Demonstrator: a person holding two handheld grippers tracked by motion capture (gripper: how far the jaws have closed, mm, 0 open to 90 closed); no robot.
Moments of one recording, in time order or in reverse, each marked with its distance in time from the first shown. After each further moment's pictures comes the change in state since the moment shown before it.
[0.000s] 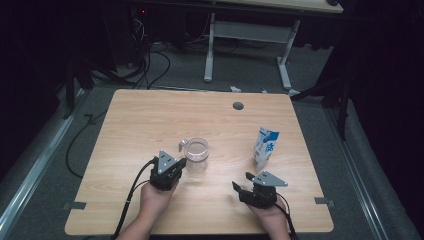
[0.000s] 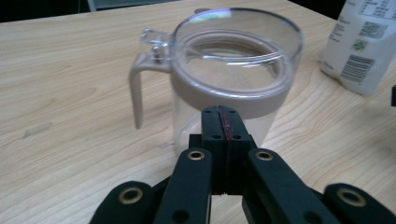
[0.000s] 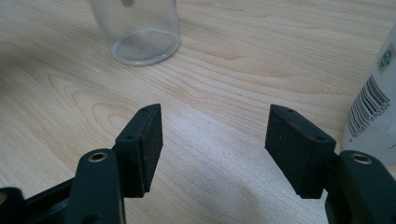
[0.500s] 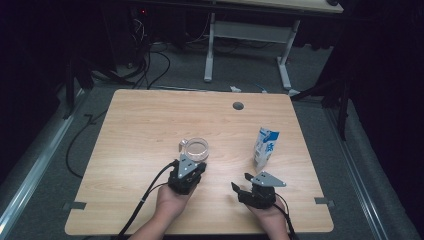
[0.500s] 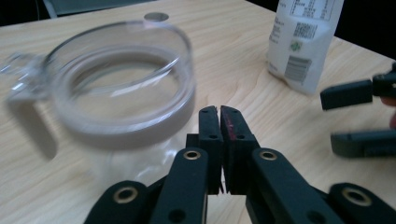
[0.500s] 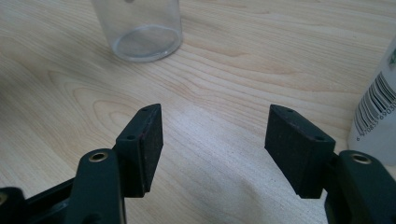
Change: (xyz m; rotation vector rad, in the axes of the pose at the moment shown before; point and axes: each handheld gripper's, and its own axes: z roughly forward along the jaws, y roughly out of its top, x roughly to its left) left arm -0.054 0.014 0.026 0.004 -0.104 0.051; right arm 0.003 -0.001 0.002 0.007 0.004 -0.006
